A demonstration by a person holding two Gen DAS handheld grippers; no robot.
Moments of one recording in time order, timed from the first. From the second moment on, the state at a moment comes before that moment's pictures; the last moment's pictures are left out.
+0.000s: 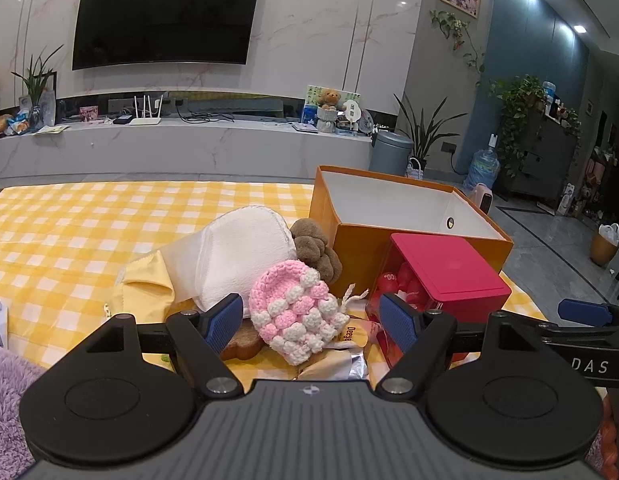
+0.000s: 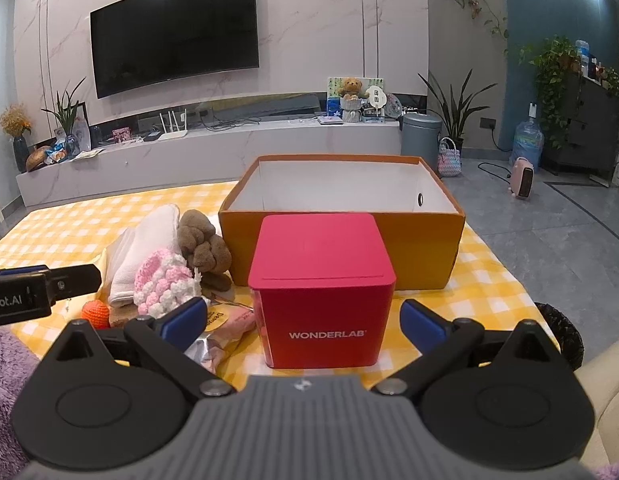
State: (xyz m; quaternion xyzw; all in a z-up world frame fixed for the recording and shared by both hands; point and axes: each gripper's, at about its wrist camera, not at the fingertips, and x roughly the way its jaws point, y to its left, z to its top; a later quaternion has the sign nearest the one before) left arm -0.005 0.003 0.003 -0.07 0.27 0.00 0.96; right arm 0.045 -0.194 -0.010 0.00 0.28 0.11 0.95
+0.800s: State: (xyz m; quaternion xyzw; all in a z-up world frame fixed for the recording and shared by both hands) left arm -0.006 0.005 0.000 -0.08 0.28 0.00 0.96; right arm 0.050 -0.193 -0.018 0.01 0.30 0.11 0.95
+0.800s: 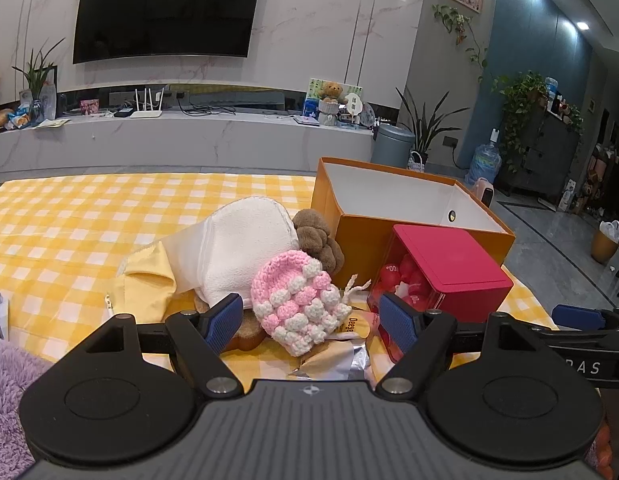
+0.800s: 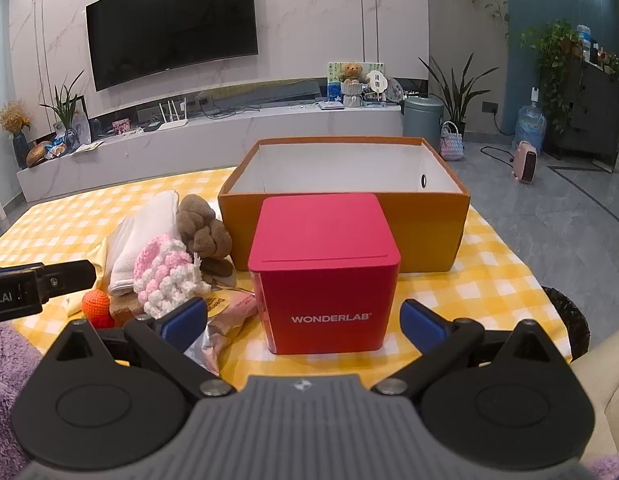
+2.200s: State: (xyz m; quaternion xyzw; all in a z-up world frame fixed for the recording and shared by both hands) left arm -0.006 0.004 -0.005 -0.09 0.30 -0.02 0.95; right arm 0.052 -0.193 -0.026 0.01 0.32 0.11 0.94
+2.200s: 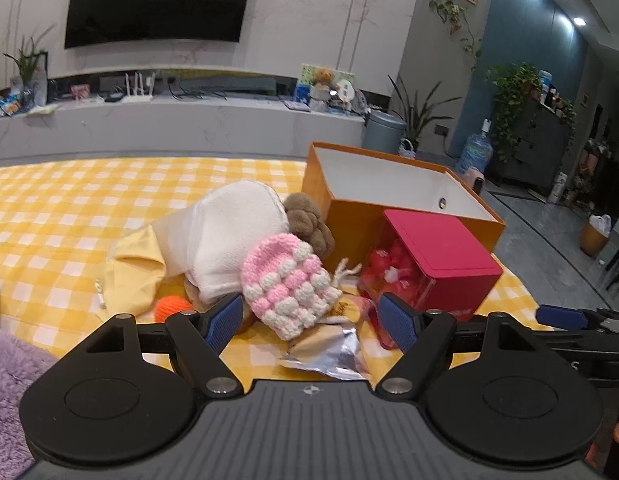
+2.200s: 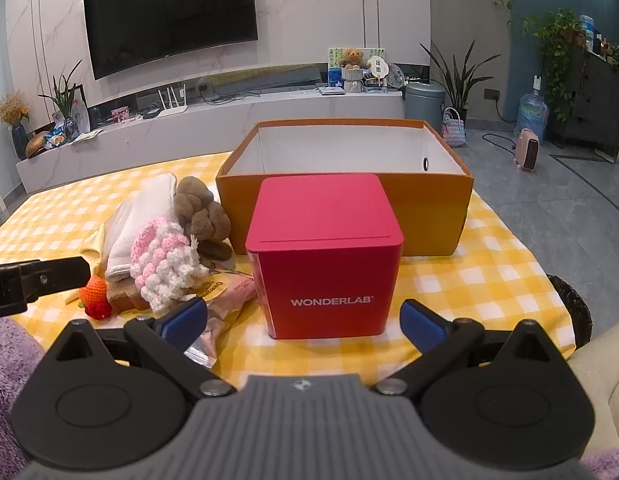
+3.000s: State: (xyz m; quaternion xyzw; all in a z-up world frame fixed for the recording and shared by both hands) left arm 0.030 0.077 -0.030 -0.07 0.39 0.01 0.92; right arm 0.060 -0.115 -0.026 -0.10 0.30 0.25 0.91
